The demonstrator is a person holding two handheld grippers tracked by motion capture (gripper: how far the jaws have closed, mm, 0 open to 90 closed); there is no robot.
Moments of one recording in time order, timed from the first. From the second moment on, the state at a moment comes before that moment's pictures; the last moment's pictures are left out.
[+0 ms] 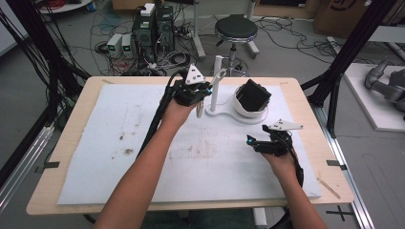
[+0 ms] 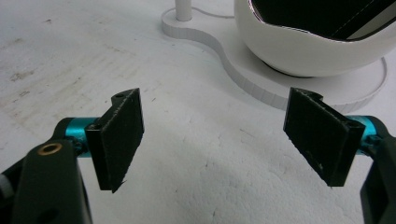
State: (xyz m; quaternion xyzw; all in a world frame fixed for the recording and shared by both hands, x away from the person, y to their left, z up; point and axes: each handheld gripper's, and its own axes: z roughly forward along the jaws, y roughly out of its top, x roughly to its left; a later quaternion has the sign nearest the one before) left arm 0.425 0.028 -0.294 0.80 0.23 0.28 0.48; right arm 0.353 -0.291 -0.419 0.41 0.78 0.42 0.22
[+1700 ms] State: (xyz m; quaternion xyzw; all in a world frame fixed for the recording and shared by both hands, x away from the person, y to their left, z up) left arm 0.420 0.069 -0.316 0.80 0.26 0.23 0.49; right arm 0.352 -0.291 -0.418 0.41 0.77 0.42 0.23
